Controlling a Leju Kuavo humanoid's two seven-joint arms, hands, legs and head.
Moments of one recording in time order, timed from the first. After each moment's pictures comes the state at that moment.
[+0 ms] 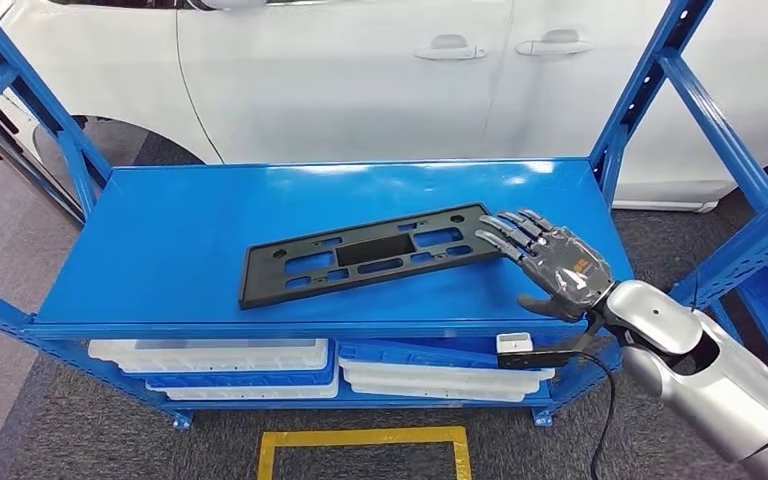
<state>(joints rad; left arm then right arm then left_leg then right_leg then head) -0.12 -0.18 1.01 -0.20 -1.23 0.04 -0.17 -0.61 -0.70 0.78 -1.51 0.85 -0.04 -0.13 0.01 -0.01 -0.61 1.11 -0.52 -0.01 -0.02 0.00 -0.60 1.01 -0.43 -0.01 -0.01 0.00</state>
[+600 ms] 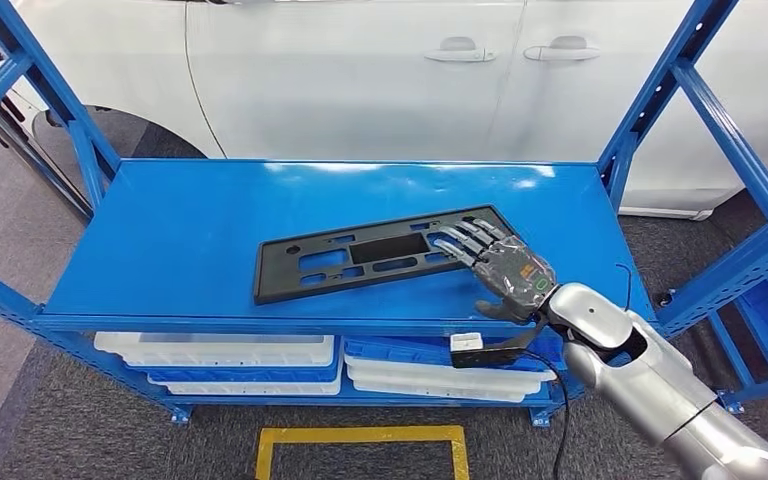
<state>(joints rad) -0.13 -0.18 1.01 -0.20 -1.23 0.04 -0.17 -0.63 -0.48 0.79 -1.28 0.93 -0.06 -0.18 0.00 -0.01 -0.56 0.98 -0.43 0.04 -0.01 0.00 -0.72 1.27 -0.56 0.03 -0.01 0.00</state>
